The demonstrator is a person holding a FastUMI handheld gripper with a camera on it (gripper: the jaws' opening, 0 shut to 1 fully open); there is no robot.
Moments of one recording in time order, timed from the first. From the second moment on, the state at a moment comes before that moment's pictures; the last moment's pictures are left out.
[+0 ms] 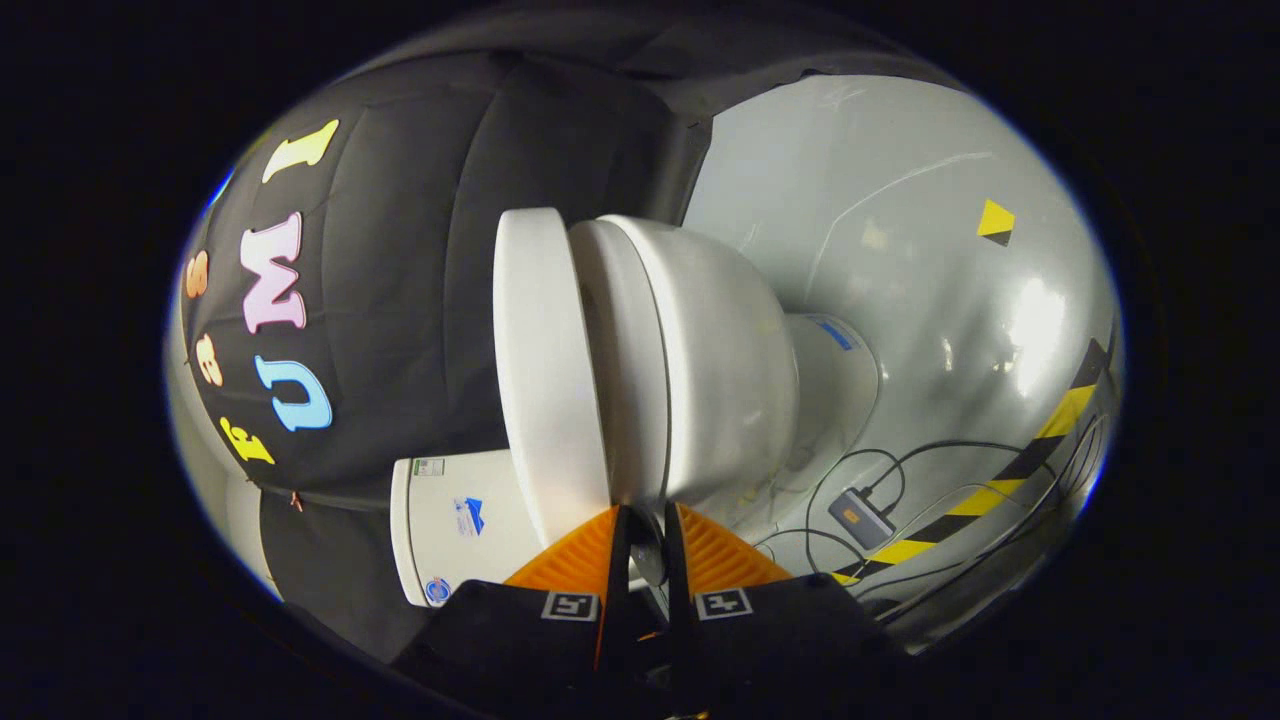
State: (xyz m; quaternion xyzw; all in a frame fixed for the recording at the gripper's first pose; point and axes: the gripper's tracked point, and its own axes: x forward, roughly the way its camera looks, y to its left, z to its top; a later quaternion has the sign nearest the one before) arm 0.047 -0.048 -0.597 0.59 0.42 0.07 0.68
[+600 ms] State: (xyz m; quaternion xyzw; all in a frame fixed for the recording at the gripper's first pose) arm 0.050 -0.040 -0.544 0.53 0.41 0.05 0.74
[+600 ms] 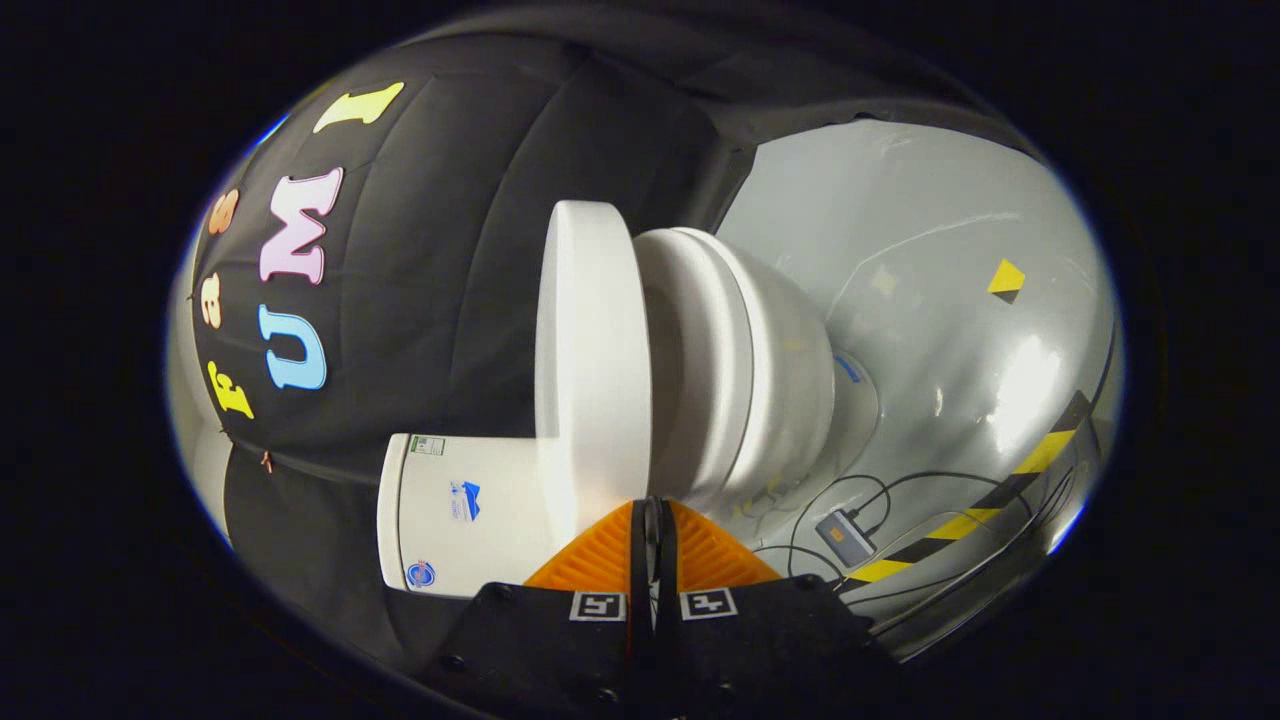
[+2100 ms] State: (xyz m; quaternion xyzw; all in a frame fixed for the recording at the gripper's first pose) arm 0.053 0.074 -0.347 0.17 0.35 -0.05 0.92
